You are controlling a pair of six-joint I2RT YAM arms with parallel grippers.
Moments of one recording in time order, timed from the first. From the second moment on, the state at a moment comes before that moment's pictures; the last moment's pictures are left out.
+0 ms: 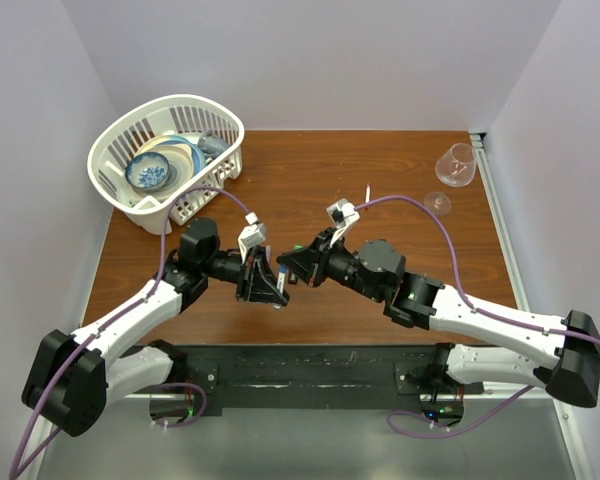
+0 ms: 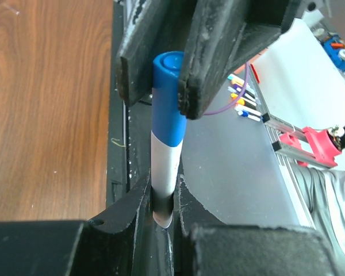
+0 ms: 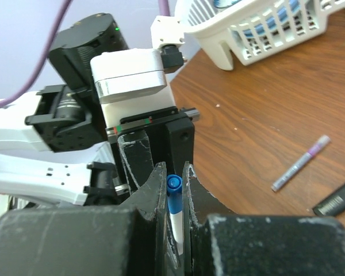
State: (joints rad) left arm -0.47 1.08 0.55 0.24 1.26 -0.36; right arm 1.10 1.09 0.78 0.20 0.06 0.61
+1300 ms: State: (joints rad) left arm -0.39 1.39 0.80 -0.34 0.09 -0.25; right arm 1.21 0.68 0.88 -0.56 0.38 0.62
